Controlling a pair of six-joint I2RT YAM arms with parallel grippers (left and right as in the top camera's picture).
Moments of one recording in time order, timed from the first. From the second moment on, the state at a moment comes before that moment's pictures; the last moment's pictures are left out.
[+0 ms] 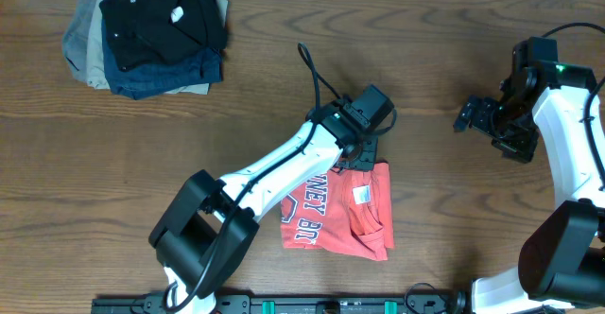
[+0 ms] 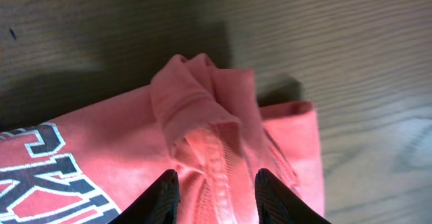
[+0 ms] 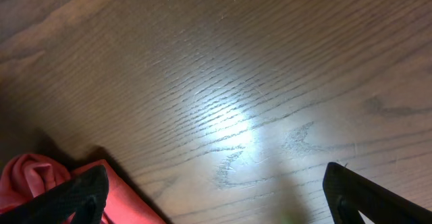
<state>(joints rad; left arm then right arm) -0.80 1.93 1.43 -0.78 0.06 -0.61 -0.16 1.70 1.38 -1.19 -0.06 0.38</state>
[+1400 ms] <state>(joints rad) -0.80 2.03 1.43 -0.71 0.06 -0.61 -0.16 1.70 1.38 -1.19 -0.06 0.38</state>
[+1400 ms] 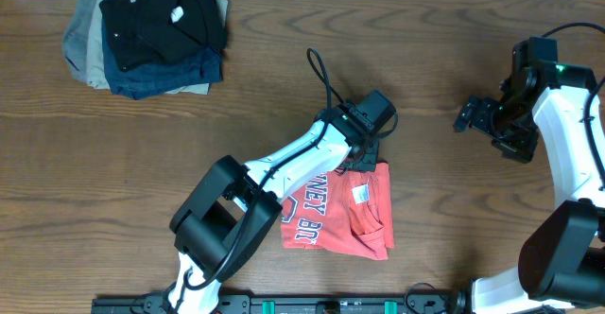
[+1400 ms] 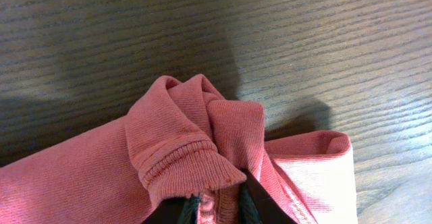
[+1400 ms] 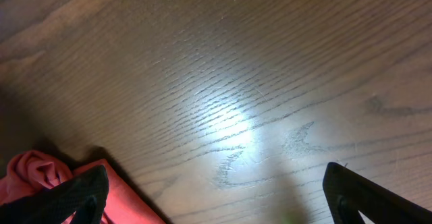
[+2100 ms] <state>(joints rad) -0.80 1.97 1.43 -0.75 0.05 -0.61 -0.16 1.70 1.38 -1.19 -0.06 0.38</state>
